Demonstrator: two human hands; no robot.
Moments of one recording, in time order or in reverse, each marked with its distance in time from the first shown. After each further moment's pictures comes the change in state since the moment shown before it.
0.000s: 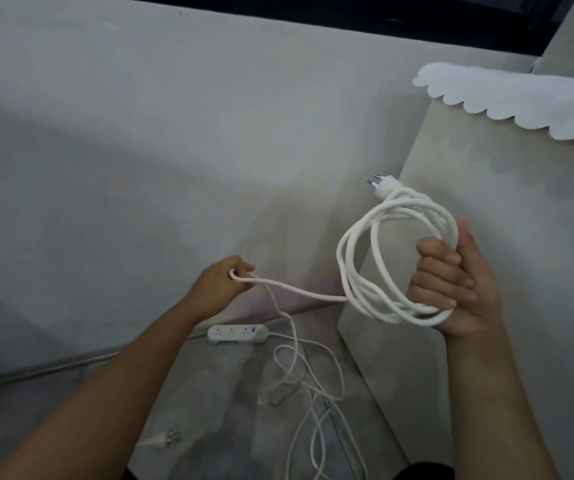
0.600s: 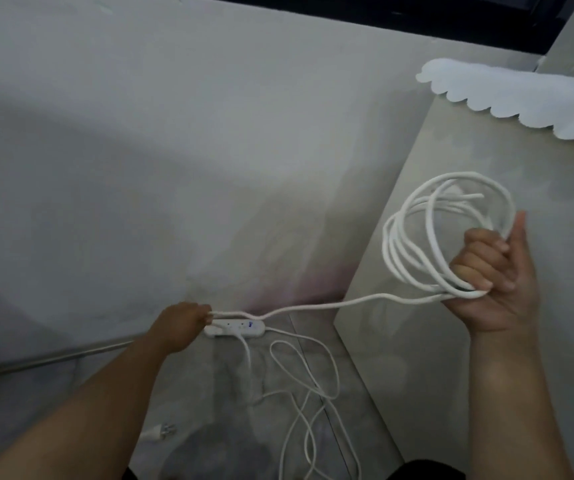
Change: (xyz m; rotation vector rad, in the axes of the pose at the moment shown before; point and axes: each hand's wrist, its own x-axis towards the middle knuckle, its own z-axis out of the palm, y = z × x) left_hand -0.019 -0.099 -0.007 0.906 -0.187 0.016; right_hand -0.022 -0.022 -0.010 0.123 0.074 -0.267
